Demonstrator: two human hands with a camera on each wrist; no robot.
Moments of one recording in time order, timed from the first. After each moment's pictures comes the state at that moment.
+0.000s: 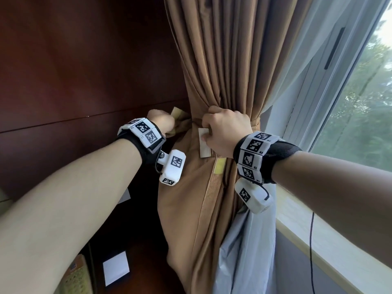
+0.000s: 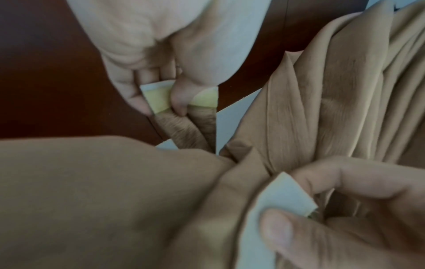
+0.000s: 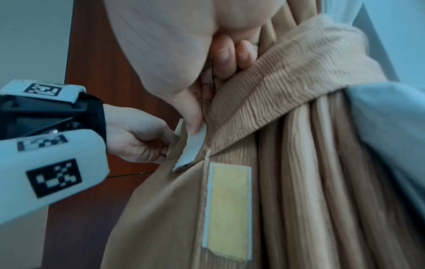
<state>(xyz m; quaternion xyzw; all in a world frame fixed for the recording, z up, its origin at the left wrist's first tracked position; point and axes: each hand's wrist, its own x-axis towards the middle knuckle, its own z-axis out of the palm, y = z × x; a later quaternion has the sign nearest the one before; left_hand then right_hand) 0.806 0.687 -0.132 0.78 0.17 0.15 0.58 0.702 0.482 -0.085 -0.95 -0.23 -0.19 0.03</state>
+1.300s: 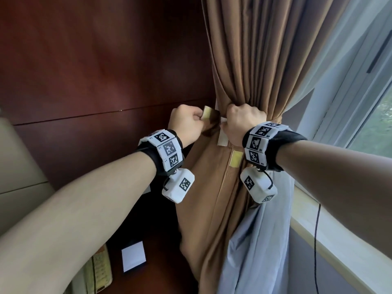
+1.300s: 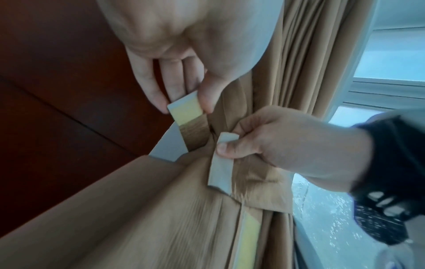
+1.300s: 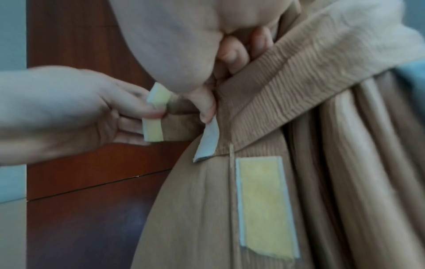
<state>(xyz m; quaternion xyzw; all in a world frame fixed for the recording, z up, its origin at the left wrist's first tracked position) 0.713 0.688 -0.116 0.85 -0.01 0.25 0.46 0.711 0.531 -0.081 -0.97 -0.14 -0.18 0.03</state>
